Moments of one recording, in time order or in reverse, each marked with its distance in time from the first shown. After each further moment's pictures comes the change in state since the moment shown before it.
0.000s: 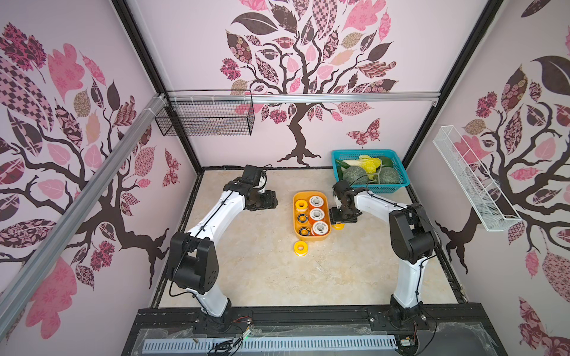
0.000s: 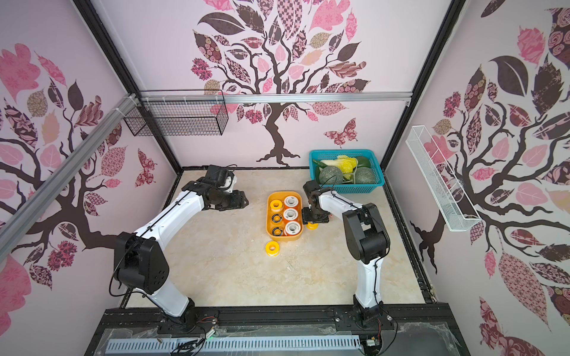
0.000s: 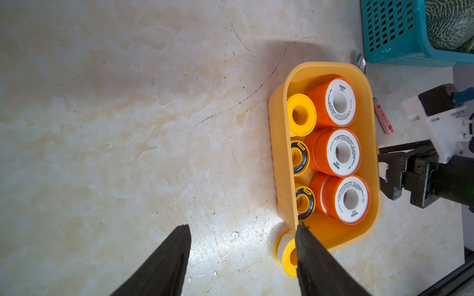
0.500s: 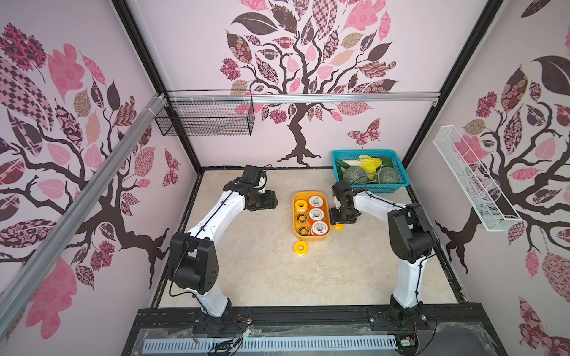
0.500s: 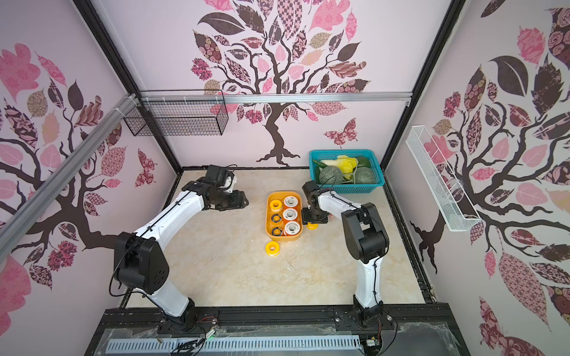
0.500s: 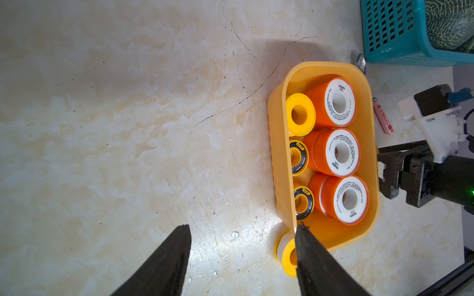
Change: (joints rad) left arm 0.001 0.000 0.000 0.000 0.000 0.000; right arm 0.005 0.007 0.000 0.007 0.002 0.013
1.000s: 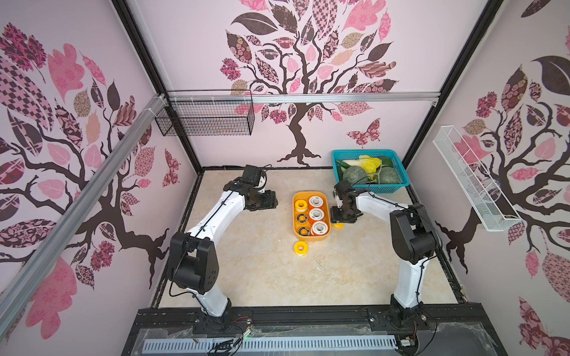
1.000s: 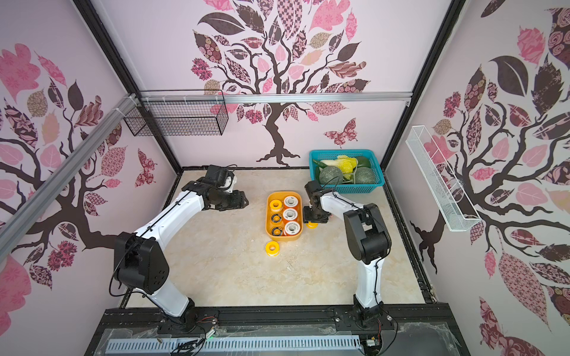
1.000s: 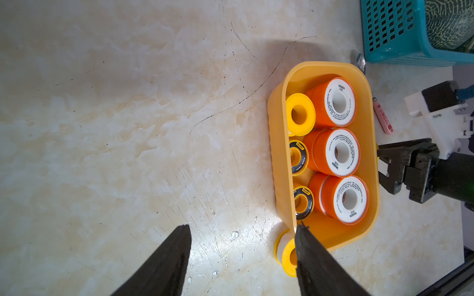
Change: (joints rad) left arm 0.000 0.000 0.000 -0.001 0.001 0.000; right arm -0.040 -0.032 -0.038 0.059 -0.036 0.030
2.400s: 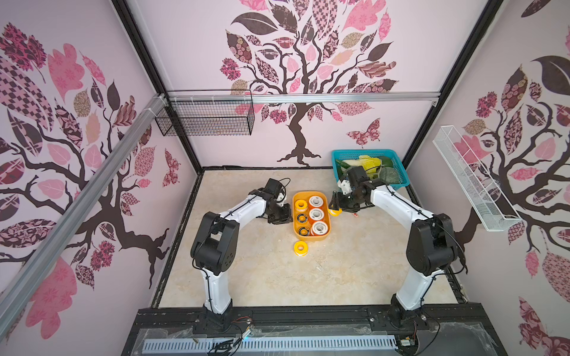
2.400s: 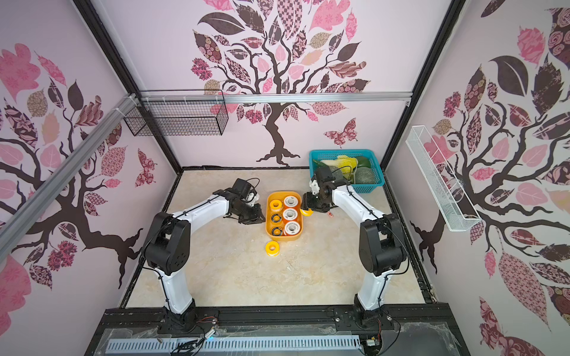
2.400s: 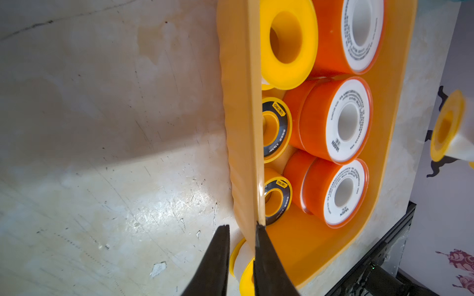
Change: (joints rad) left arm -0.127 0.235 -0.053 0.134 0.213 -0.151; right arm -0.023 -0.151 0.101 -0.073 -0.266 -0.007
